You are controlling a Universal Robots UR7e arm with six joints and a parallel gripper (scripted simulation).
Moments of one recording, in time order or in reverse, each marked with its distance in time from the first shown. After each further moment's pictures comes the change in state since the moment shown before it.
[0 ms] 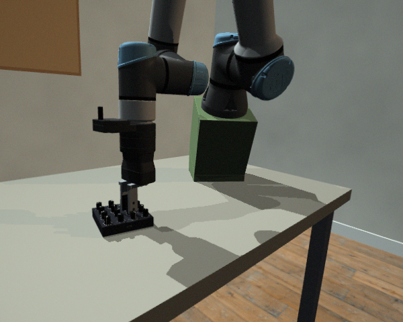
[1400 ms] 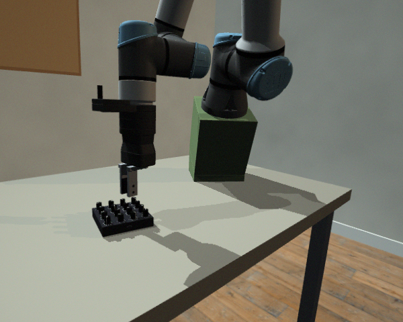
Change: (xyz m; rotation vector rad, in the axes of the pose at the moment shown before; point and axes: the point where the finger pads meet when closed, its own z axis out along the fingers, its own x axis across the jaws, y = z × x) arm 0.000 0.000 -0.038 0.001 0.002 0.000
